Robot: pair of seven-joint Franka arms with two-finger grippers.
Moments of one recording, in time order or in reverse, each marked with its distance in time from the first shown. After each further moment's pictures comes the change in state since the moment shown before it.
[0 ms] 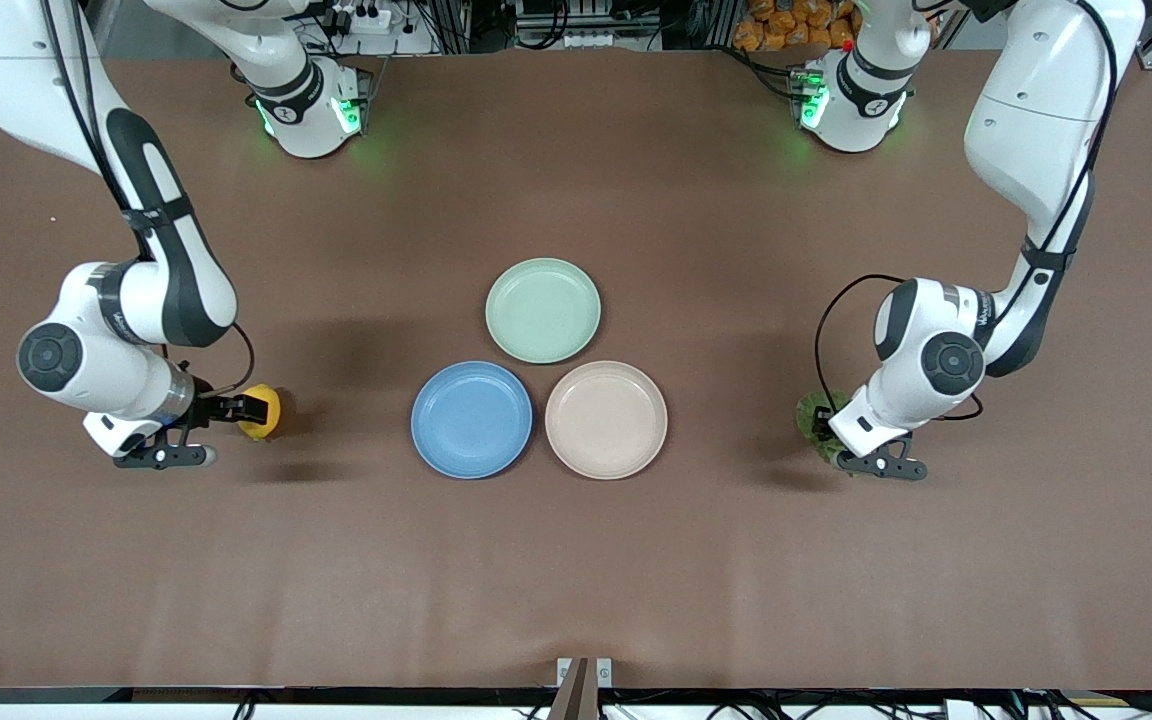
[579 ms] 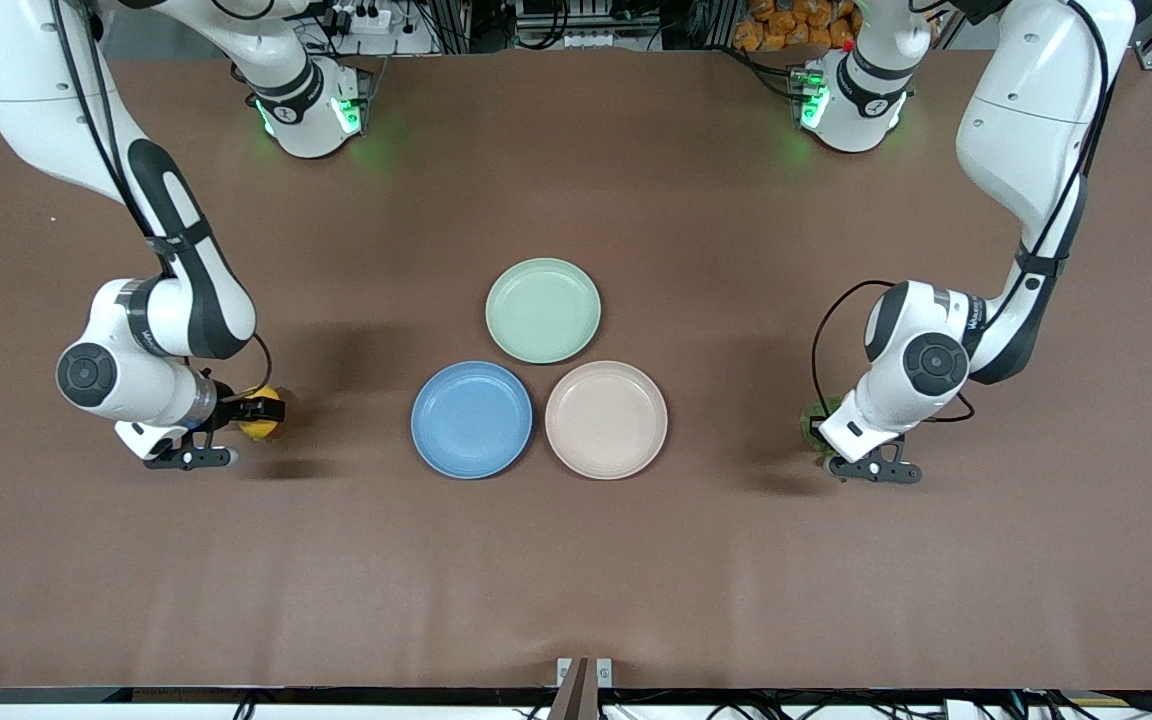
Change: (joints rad) left arm -0.022 -0.009 0.001 0.039 0.035 -0.030 -0.077; right arm 0.000 0.068 0.002 -0.001 0.000 0.019 0.000
